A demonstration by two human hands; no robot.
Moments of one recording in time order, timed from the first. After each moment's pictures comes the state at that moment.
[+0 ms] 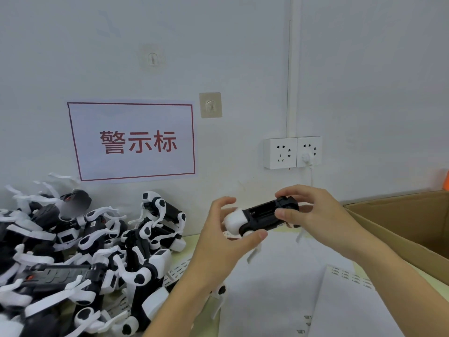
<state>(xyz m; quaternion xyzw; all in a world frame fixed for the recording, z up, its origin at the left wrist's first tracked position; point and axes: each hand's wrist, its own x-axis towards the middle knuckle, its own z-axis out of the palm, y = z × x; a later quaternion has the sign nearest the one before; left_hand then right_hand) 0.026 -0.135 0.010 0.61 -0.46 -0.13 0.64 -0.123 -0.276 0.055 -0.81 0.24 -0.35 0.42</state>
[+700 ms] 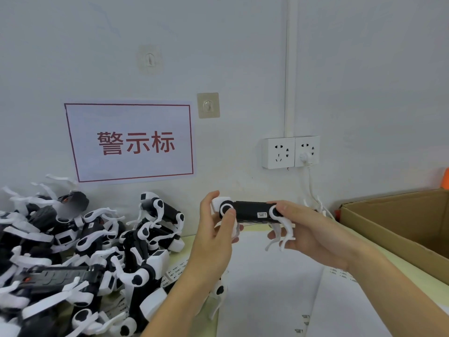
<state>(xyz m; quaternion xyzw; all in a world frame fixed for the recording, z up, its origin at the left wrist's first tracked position) 0.026 -0.140 0.009 0.56 -0.44 -0.14 0.69 -0.120 -0.282 0.038 -0.68 0.12 -0.19 0.70</state>
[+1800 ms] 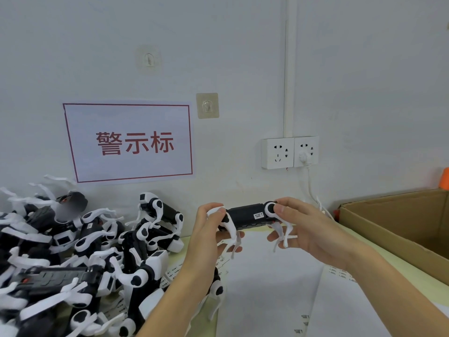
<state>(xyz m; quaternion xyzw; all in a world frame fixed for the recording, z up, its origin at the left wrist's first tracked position) 0.033 -0.141 0.011 0.49 -0.32 -0.25 0.77 -0.115 -0.290 0.032 -0.71 0.13 -0.25 0.65</state>
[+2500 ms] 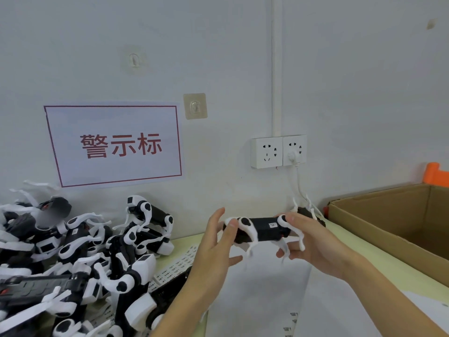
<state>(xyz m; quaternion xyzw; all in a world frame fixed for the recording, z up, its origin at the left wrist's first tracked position) 0.012 -0.150 -0.009 0.57 -0.40 -0.23 0.68 -0.134 -0.326 -0.009 -0.65 0.17 -0.25 0.69</state>
